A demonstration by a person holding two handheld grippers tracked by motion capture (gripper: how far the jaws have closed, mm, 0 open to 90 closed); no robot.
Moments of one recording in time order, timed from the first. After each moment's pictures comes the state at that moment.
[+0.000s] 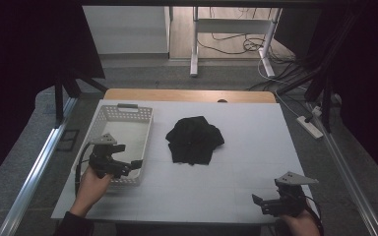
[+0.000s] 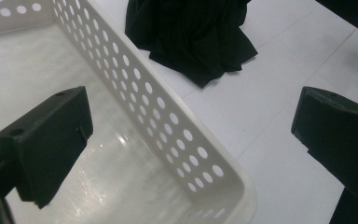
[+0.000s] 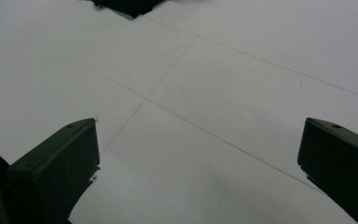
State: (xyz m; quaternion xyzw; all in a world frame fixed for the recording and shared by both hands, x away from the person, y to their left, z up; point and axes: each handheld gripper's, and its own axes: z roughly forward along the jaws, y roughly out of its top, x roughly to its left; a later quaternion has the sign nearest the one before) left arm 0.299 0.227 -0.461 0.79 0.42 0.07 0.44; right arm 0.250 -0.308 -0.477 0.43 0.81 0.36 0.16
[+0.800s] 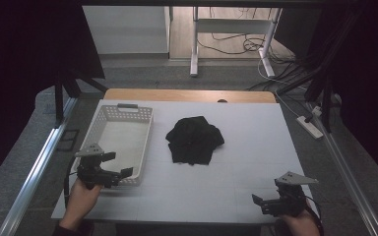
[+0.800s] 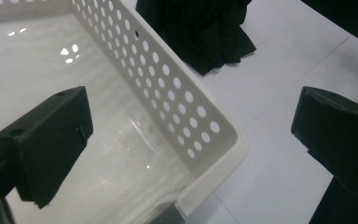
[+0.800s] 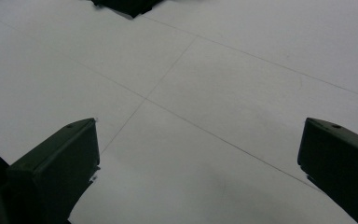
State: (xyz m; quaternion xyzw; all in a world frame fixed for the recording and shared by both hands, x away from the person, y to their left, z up) left arm 0.267 0.248 -0.471 0.77 0.44 0.08 0.46; right arm 0.250 -0.308 -0.477 0.43 0.81 0.36 0.16
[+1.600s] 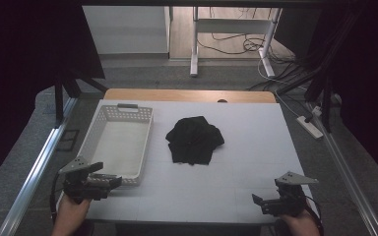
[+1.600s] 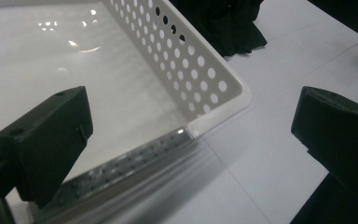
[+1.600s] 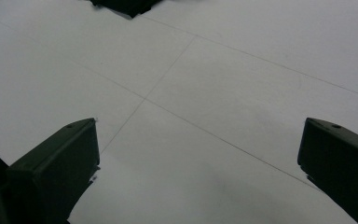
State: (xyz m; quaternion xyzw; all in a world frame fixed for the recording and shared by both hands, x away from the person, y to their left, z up) left arm 0.228 0.269 -0.481 0.75 0.46 0.11 0.47; right arm 0.250 -0.308 -0.477 0.43 0.81 0.36 0.16
